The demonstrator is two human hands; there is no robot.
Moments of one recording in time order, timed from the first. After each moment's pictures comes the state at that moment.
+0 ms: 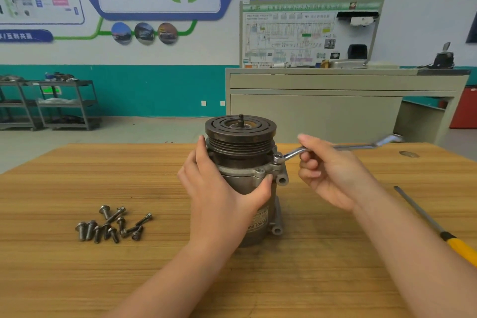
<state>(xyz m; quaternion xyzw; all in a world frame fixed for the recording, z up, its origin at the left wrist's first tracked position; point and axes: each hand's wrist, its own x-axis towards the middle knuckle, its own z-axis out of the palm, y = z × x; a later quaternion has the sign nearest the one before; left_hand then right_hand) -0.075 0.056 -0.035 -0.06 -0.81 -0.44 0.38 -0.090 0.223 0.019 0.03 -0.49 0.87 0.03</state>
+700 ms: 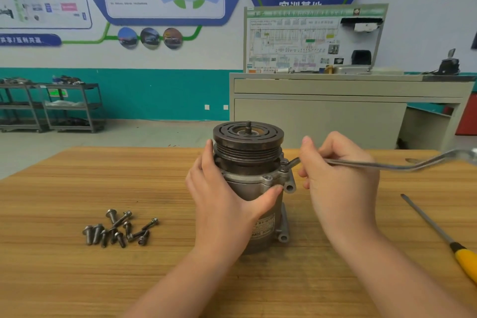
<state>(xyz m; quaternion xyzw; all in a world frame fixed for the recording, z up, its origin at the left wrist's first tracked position) -0.075 0.051 -0.033 -0.07 -0.81 -0.45 0.37 -0.061 0.185 0.013 0.10 -0.69 0.54 0.48</state>
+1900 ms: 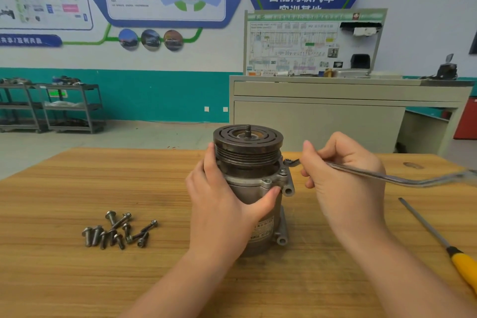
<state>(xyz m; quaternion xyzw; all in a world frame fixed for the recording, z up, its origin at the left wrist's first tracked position) -0.071 0.048 -0.031 -0.07 -0.84 -0.40 0.37 -0.059 0.197 0.018 0.10 -0.72 0.52 0.45</state>
